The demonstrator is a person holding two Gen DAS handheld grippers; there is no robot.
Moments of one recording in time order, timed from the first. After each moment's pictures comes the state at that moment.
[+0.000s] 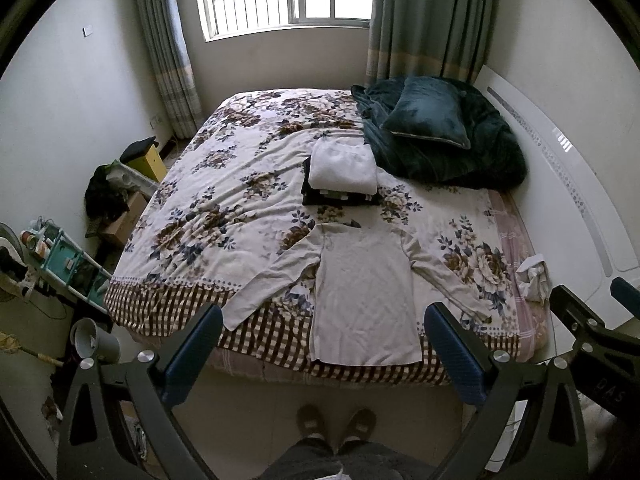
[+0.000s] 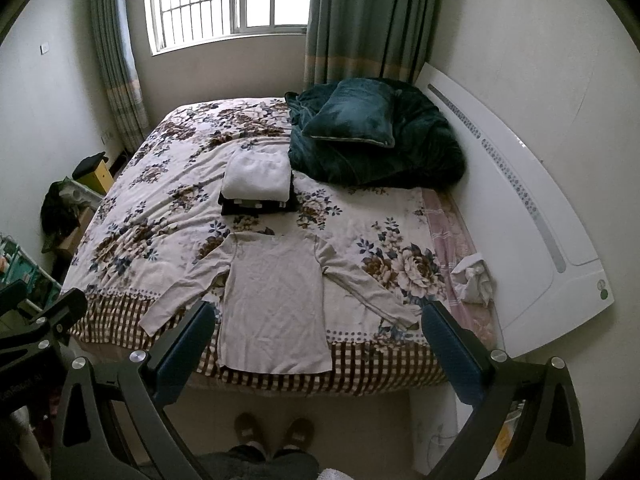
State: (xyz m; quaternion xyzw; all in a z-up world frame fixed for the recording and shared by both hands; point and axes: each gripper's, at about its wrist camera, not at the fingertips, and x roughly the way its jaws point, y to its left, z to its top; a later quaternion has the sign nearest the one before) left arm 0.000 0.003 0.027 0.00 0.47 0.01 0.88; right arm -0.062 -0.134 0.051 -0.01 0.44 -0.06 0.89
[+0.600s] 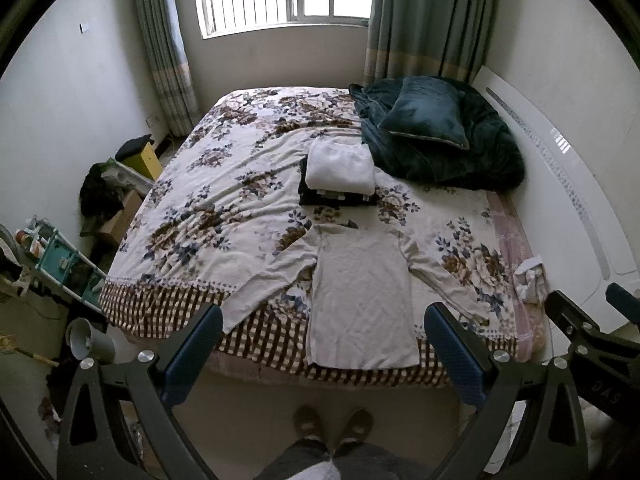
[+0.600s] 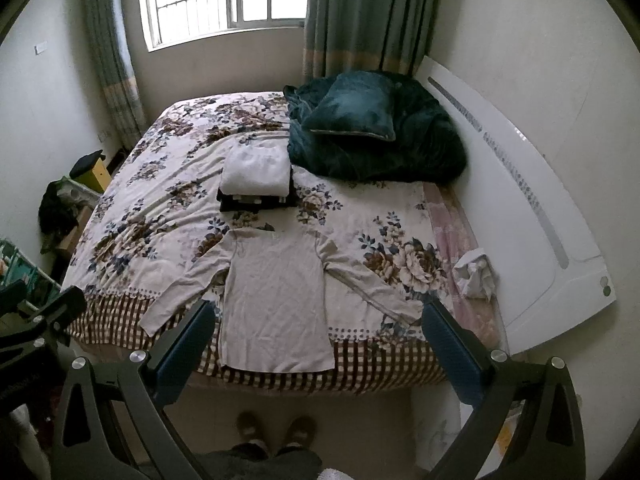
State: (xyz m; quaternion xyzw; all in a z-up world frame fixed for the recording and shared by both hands) left arm 0.015 0.000 0.029 0.00 0.46 0.01 0.89; right arm -0.064 -0.135 0.043 -0.01 0.45 -0.07 0.89
